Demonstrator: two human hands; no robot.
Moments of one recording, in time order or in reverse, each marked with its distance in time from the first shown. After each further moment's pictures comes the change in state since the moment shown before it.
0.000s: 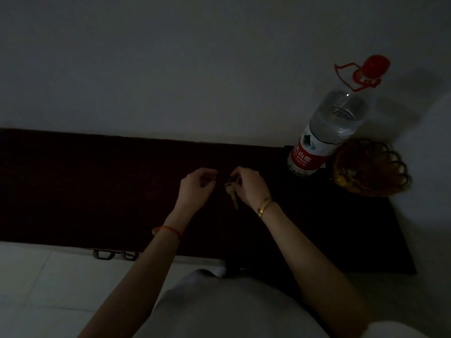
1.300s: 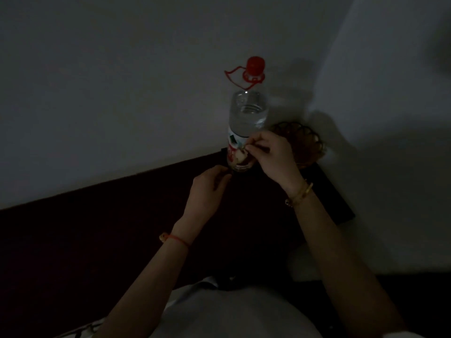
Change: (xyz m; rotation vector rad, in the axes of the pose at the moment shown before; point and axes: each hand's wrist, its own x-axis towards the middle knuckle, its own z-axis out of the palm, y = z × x) left_hand -0.003 0.108 0.078 -0.025 -0.229 0.528; right_hand -0.070 0.047 -0.158 0.553 0.585 0.078
